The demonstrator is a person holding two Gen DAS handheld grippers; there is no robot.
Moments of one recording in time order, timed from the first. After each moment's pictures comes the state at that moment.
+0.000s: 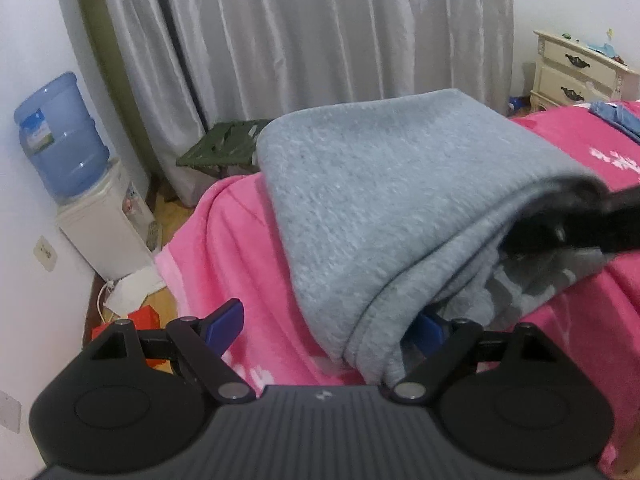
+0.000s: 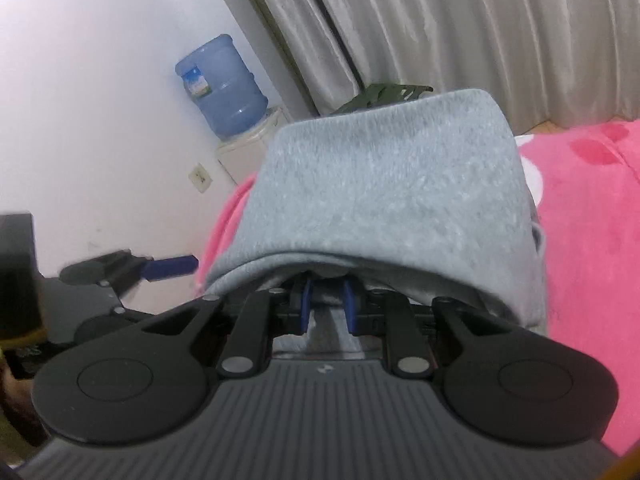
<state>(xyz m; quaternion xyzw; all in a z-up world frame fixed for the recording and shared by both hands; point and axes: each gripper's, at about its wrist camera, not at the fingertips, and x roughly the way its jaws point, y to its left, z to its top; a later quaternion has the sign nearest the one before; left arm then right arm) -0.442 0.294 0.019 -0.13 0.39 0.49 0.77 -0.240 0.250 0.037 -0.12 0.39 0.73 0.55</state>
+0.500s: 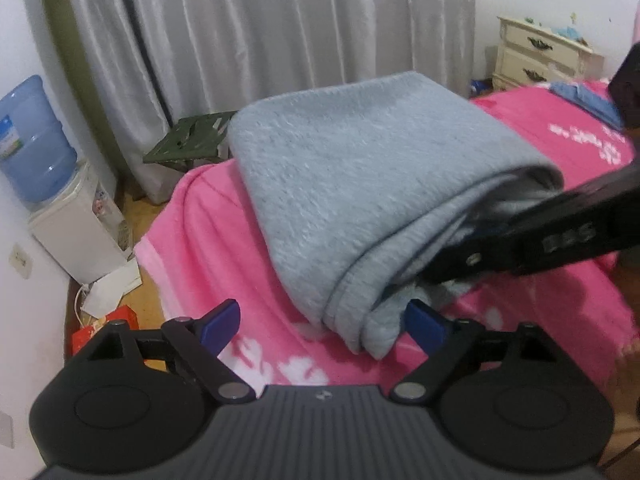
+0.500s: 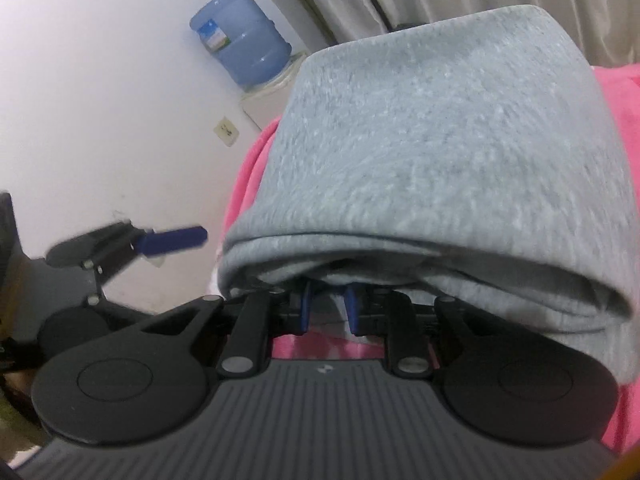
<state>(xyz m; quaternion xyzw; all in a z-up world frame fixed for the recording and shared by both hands) -0.449 0.281 0.020 -0.13 0.41 0.44 0.79 -0.259 0.269 0.014 -0.13 0.44 0.74 0.48</state>
